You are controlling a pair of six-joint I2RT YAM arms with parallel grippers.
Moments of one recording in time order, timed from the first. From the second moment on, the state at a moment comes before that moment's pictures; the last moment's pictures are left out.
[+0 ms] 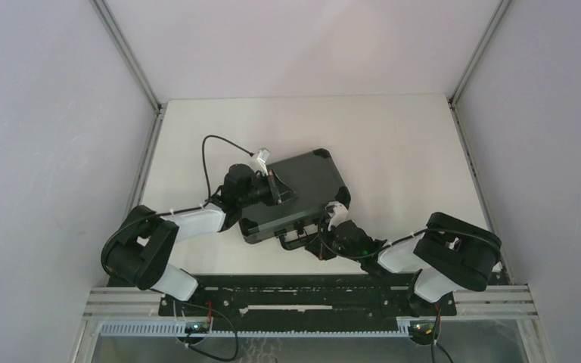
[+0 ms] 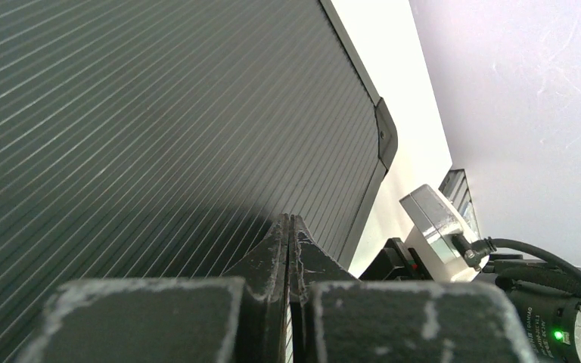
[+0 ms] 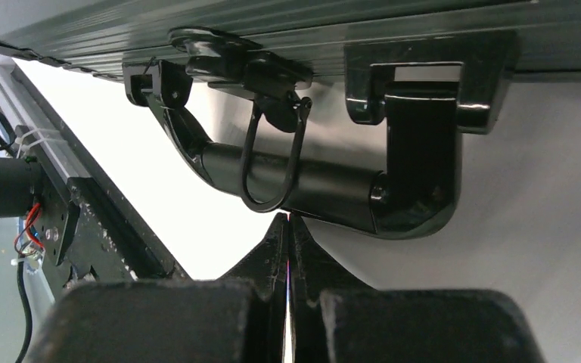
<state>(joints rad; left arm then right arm) -0.54 1.49 0.60 0.50 0.42 -0.73 0.98 1.51 0.25 0.71 0.02 0.78</state>
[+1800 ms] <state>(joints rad) -0.52 1.46 0.58 0.47 0.42 -0.73 0.81 1.47 0.49 0.41 -0.19 0.56</state>
